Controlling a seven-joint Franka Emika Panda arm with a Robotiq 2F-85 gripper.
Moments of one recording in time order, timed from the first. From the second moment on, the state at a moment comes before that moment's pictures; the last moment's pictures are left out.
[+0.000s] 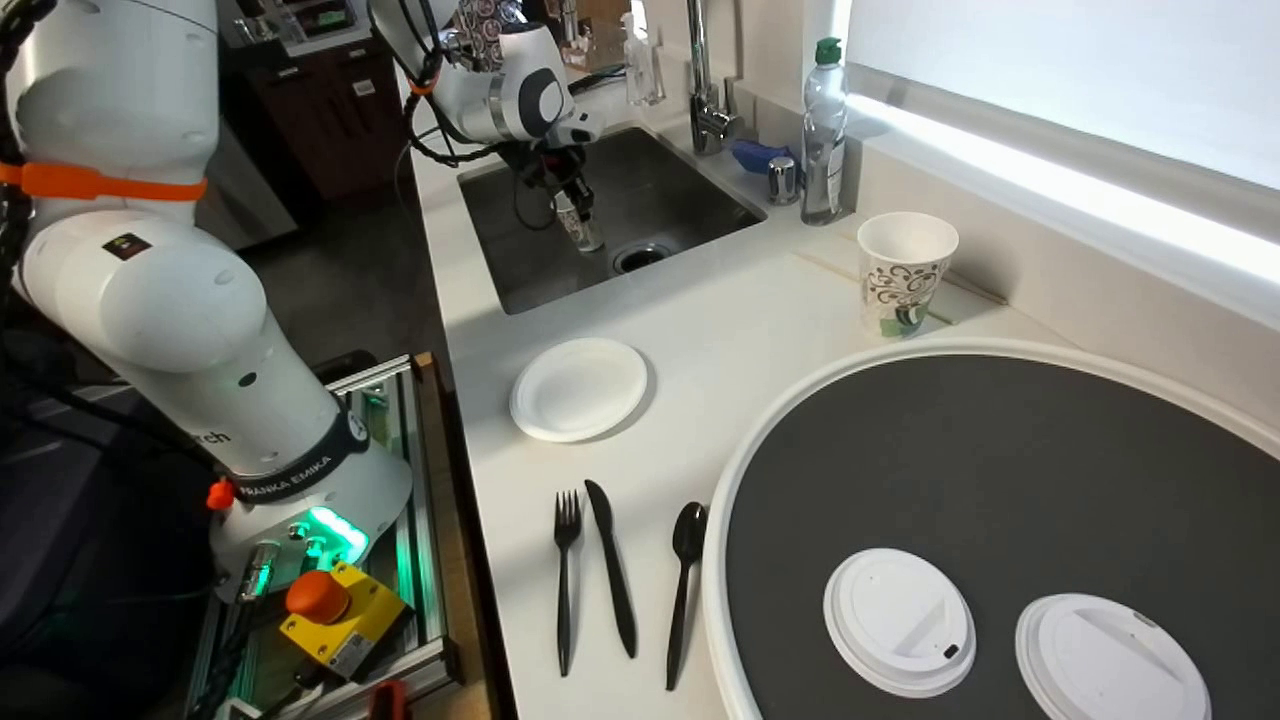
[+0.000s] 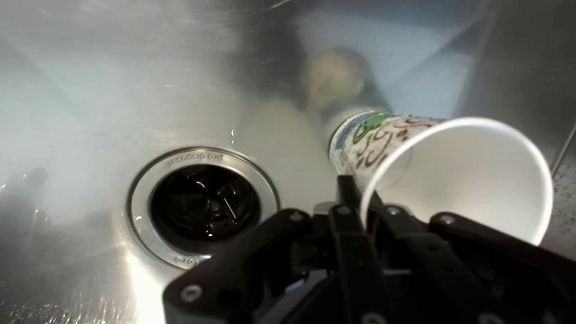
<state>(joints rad) 0.62 0.59 0.17 -1.96 -0.16 2.69 0.76</state>
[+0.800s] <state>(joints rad) 0.64 0.63 0.13 -1.87 -0.16 2.63 0.76</state>
